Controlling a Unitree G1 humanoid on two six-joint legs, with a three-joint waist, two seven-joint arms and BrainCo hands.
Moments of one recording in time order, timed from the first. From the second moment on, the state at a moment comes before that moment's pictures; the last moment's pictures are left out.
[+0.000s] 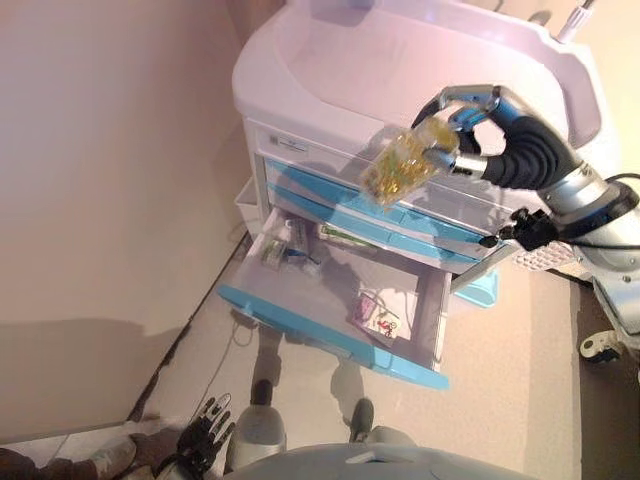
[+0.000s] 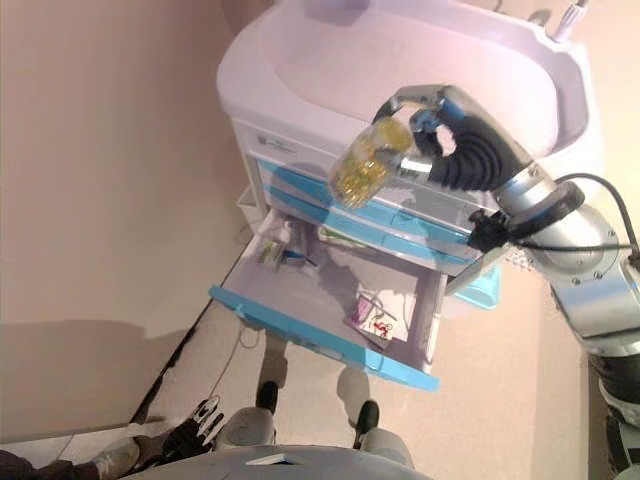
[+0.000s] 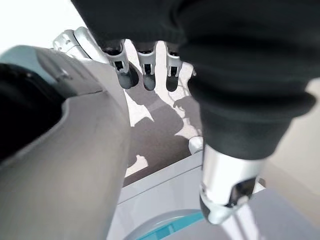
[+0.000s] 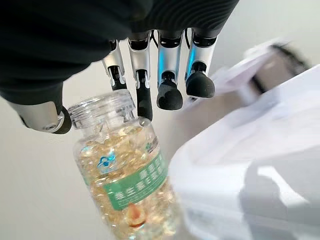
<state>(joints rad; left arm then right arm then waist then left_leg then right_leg) 0.25 0.25 0.00 0.89 -0.90 0.00 -0.25 -0.43 -0.98 0.02 -0.40 0.20 0.00 0.13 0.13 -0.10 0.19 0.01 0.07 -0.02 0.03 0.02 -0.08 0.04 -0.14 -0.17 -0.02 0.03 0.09</state>
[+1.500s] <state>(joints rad) 0.27 0.37 0.01 0.85 -0.87 0.16 -0.20 -0.87 -0.99 0.27 0.77 0.29 0.14 0.03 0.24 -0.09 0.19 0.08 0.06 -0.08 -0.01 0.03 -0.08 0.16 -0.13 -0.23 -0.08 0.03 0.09</state>
